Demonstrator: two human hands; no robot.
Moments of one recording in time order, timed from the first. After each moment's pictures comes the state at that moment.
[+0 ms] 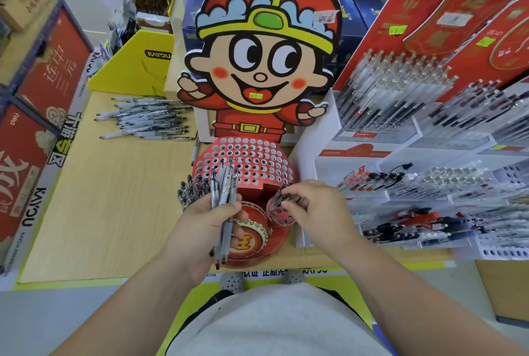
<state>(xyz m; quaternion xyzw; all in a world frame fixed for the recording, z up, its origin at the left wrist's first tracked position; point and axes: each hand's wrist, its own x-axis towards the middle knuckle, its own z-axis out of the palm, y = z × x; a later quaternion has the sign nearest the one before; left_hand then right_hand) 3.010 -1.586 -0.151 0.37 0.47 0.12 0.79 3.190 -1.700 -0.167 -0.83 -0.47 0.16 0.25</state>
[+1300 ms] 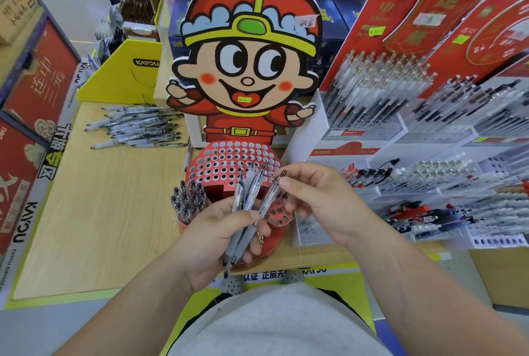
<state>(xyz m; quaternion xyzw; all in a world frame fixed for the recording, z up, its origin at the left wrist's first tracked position) 3.016 -1.592 -0.138 0.42 0.31 0.03 0.85 3.188 -1.691 -0.110 -0.69 -0.23 0.45 0.52</state>
